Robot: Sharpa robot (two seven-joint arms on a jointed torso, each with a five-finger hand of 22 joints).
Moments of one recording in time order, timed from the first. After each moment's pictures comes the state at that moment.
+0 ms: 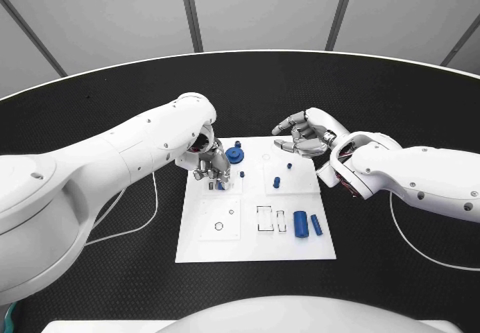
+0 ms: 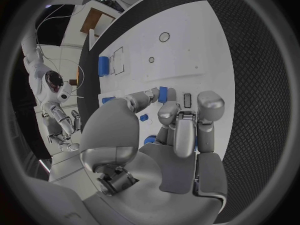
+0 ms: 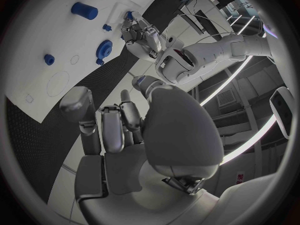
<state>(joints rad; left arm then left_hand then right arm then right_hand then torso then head) 1.34 -0.15 -0.10 0.70 -0.86 0.81 -0.70 1.05 -0.06 0.88 0.01 0.05 0.75 0.08 0.95 0.38 1.27 0.01 1.32 0.93 1.46 -0.05 1.54 1.31 0.14 1.33 0.05 1.24 0.91 1.22 -0.92 -0.09 1.60 -0.84 -0.52 0.08 1.39 -0.23 0.43 0.24 0.49 0.89 0.15 0.29 0.26 1.35 0.05 1.25 1.24 1.47 -0.02 1.41 1.31 0.10 1.39 0.07 0.99 1.22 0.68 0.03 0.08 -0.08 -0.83</state>
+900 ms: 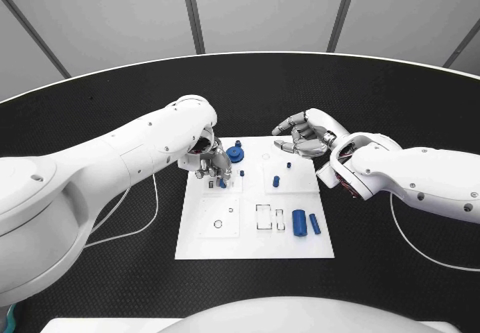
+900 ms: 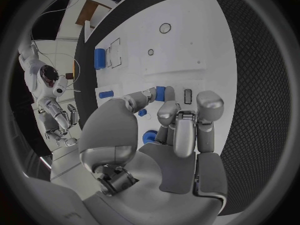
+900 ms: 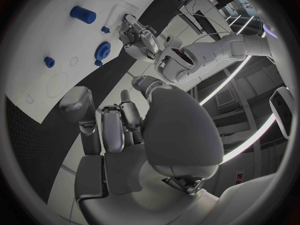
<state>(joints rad) 1.33 -0.15 -0.11 0.72 -0.89 0.71 -0.70 1.03 -0.07 0.89 0.01 0.05 0.76 0.08 0.96 0.39 1.27 0.01 1.32 0.93 1.47 -0.06 1.54 1.31 0.14 1.34 0.04 1.24 0.91 1.22 -0.92 -0.09 1.60 -0.84 -0.52 0.08 1.39 -0.23 0.43 0.24 0.49 0.89 0.15 0.29 0.26 1.35 0.05 1.25 1.24 1.47 -0.02 1.41 1.31 0.10 1.39 0.07 0.99 1.22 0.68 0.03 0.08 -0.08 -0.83</state>
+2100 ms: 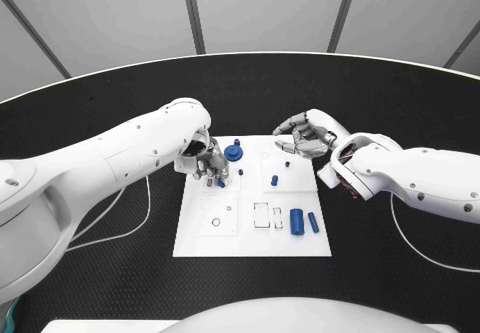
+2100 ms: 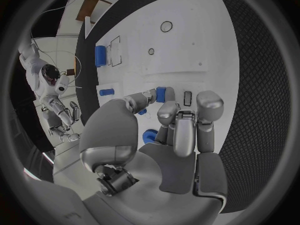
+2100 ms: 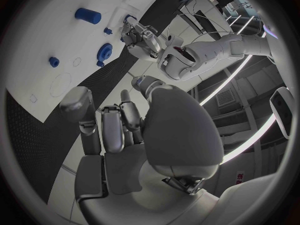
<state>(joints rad) 1.33 -0.23 -0.11 0.81 -0.87 0.63 -0.70 1.02 -0.07 0.89 0.02 0.05 0.75 0.09 0.96 0.41 1.26 0.00 1.32 0.93 1.47 -0.06 1.54 1.31 0.14 1.34 0.04 1.24 0.91 1.22 -0.92 -0.09 1.59 -0.84 -0.51 0.09 1.39 -0.23 0.43 0.24 0.50 0.89 0.15 0.29 0.26 1.35 0.05 1.25 1.24 1.47 -0.02 1.41 1.31 0.10 1.39 0.07 0.99 1.22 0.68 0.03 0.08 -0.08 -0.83</state>
